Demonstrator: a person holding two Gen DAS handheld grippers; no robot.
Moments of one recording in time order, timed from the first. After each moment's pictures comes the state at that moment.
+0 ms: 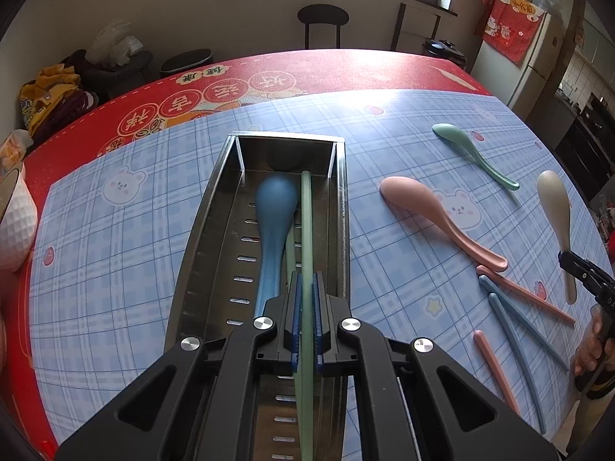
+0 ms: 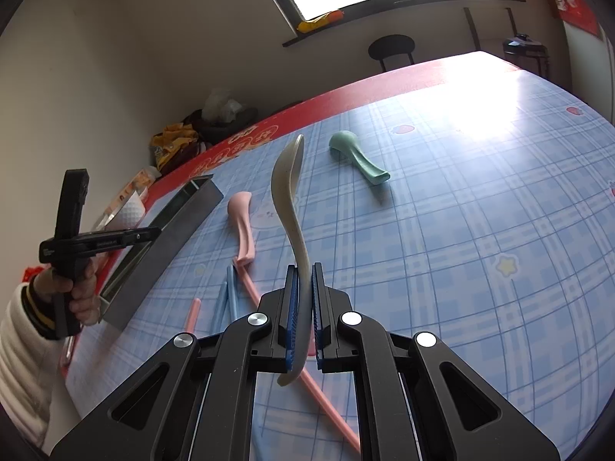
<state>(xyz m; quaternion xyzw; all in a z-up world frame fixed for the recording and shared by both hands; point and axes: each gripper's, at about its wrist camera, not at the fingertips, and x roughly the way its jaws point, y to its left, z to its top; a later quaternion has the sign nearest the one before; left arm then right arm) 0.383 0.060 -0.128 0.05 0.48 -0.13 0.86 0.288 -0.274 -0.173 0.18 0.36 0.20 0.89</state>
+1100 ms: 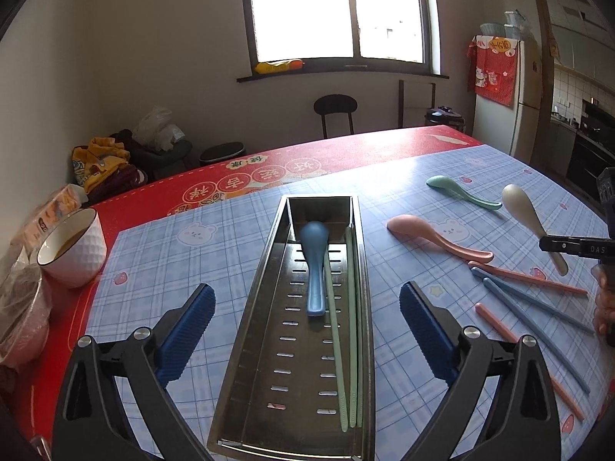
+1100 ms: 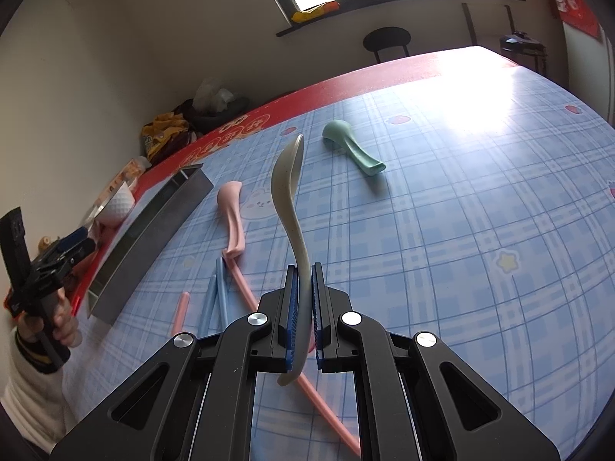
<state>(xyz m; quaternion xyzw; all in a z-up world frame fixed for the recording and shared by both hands) 0.276 0.087 -0.095 0.08 0.28 -0.09 0.95 0.295 -0.262 -0.180 0.17 0.39 0.18 0.89</state>
